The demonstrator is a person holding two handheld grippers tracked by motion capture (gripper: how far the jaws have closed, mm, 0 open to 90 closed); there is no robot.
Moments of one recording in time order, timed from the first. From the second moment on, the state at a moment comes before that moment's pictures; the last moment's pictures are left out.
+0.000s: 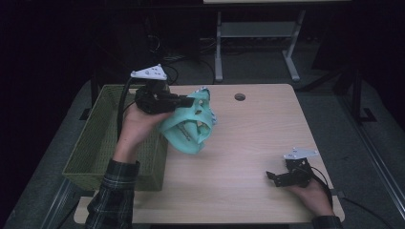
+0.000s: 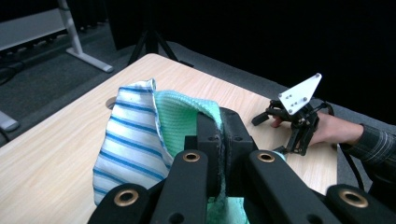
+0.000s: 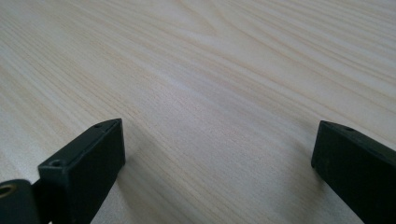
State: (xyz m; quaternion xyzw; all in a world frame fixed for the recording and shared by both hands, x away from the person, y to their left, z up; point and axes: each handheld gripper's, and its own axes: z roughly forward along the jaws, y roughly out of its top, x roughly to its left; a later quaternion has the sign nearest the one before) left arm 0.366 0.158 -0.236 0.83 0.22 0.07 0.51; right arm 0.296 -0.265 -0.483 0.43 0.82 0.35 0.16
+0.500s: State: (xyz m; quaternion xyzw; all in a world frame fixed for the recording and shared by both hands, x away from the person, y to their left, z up) left arm 0.367 0.125 -0.261 0.83 0.22 0.04 0.52; right arm 0.295 -0.265 -0.483 0.43 0.82 0.35 0.16
